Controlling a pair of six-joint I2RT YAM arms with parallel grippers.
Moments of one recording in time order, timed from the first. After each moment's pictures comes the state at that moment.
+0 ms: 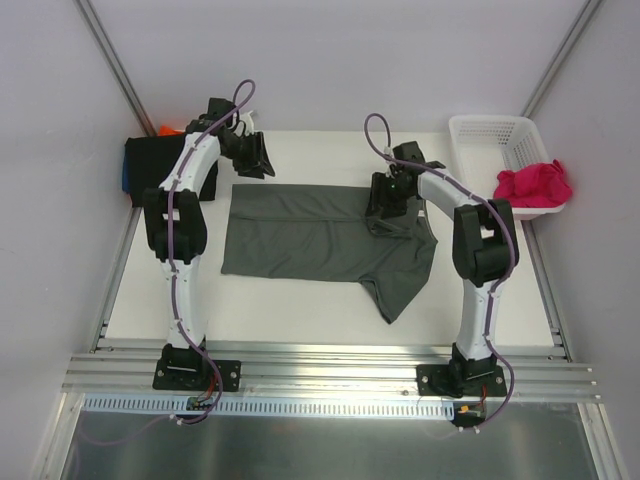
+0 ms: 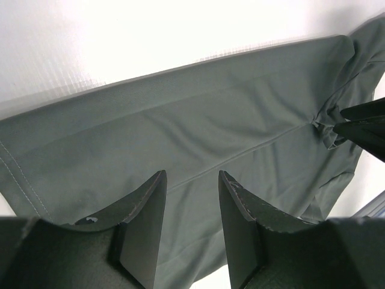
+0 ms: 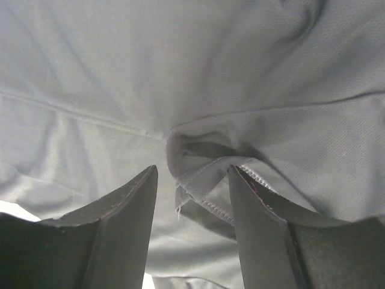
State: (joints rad) left arm -0.09 2.27 2.10 -0.87 0.54 -0.21; right arm 0.29 2.08 1.59 -0.59 -0.28 0.30
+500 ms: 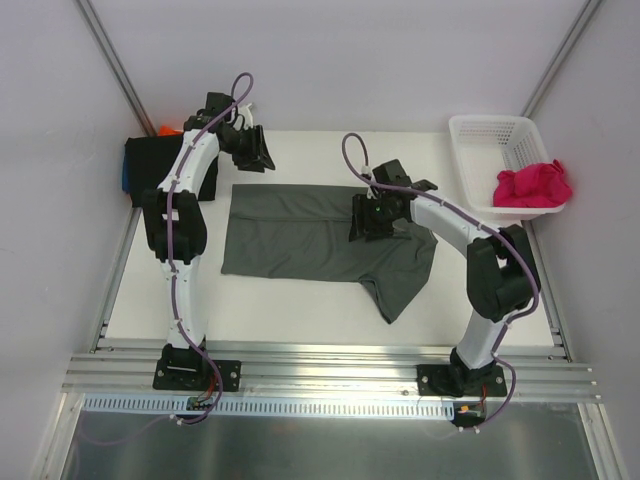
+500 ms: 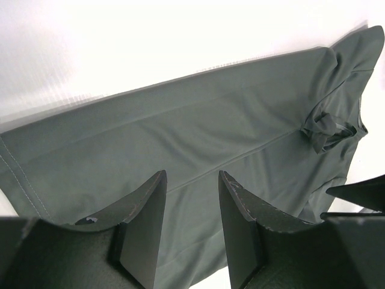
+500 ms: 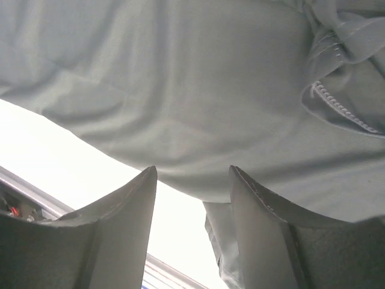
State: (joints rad) left arm -0.09 2.26 2.15 -0.86 0.54 -0.22; right arm 0.47 1.79 1.33 -0.62 -0.28 0.35
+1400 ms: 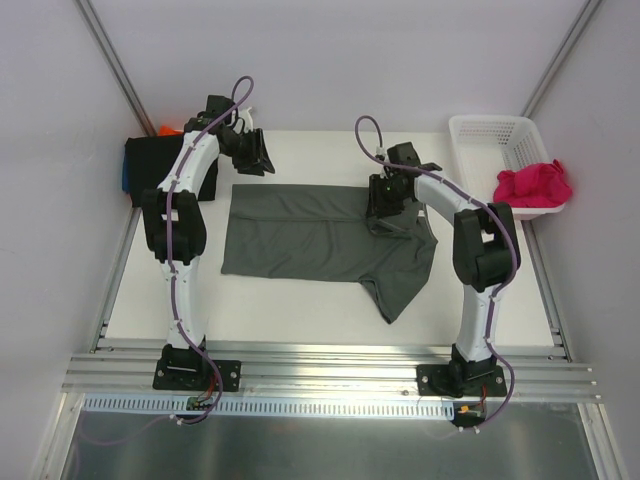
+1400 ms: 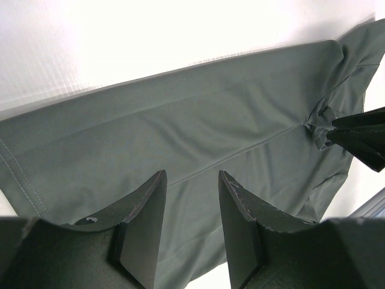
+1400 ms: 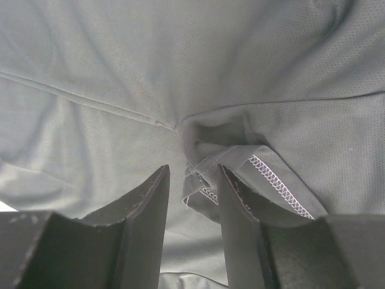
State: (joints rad) left arm -0.09 2.25 2.12 -0.87 0.54 -0.22; right arm 0.33 2.03 1.55 -0.57 -0.23 0.24
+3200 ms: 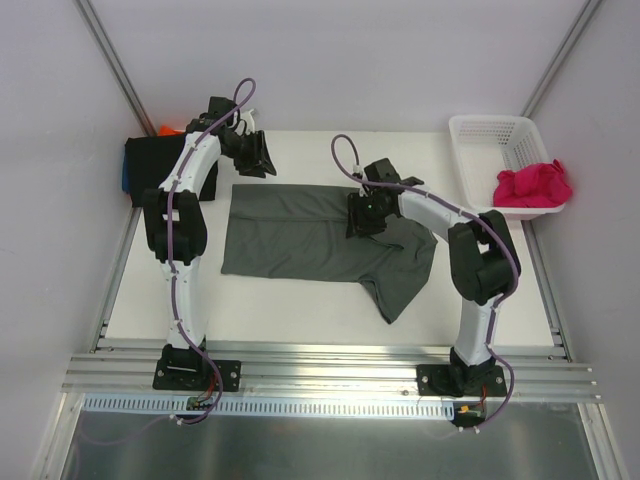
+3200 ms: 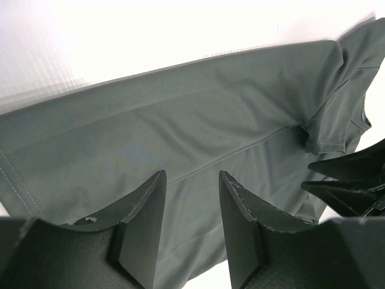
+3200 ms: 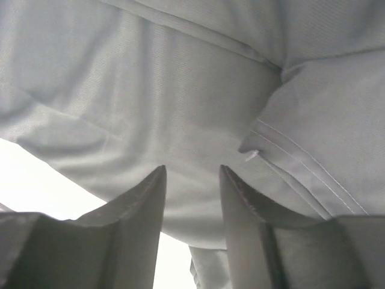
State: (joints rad) left arm -0.09 2.25 2.10 -0.87 0.54 -0.22; right arm 0.48 1.95 1.42 -0.56 -0.27 0.30
